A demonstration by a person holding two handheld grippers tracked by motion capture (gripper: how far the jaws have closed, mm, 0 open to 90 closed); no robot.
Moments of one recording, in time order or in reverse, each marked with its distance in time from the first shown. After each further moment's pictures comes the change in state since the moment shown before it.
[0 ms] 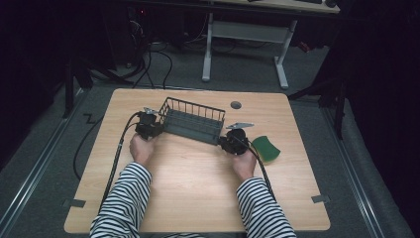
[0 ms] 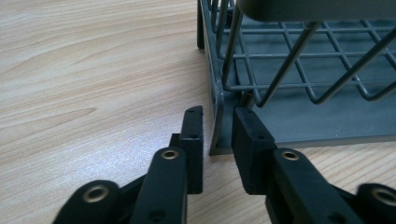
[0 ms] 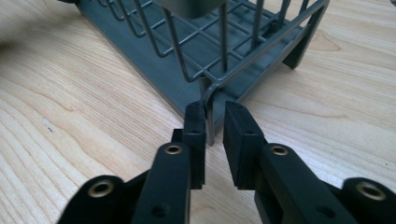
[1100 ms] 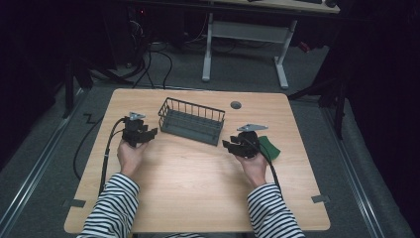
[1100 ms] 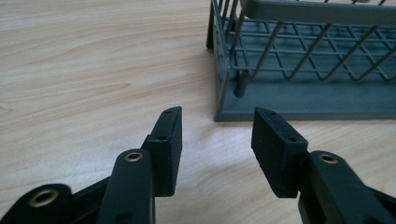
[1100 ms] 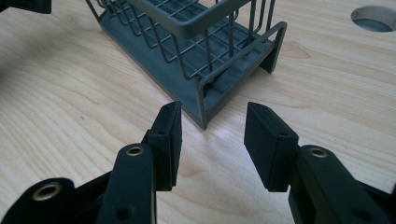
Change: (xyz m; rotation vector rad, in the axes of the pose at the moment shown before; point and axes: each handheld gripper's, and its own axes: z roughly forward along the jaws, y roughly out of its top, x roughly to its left) left arm 0.009 -0.018 -0.050 -0.058 -0.004 -0.040; right arm -0.005 -0.004 -0.045 -0.044 0.018 0.003
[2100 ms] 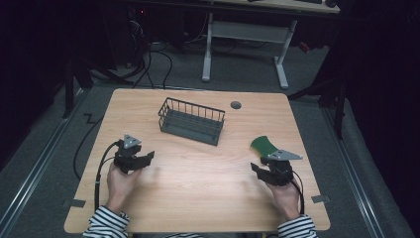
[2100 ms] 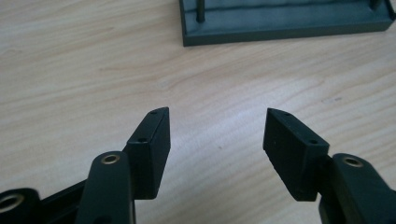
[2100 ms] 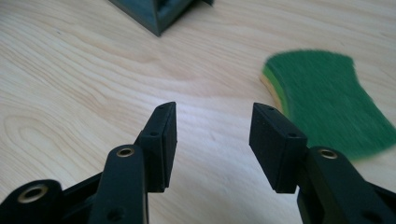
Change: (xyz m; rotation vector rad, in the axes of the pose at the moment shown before) left arm -0.028 -0.055 -0.061 0.028 -0.006 0.096; right arm -0.018 -0.077 -0.088 -0.007 -0.112 -0.046
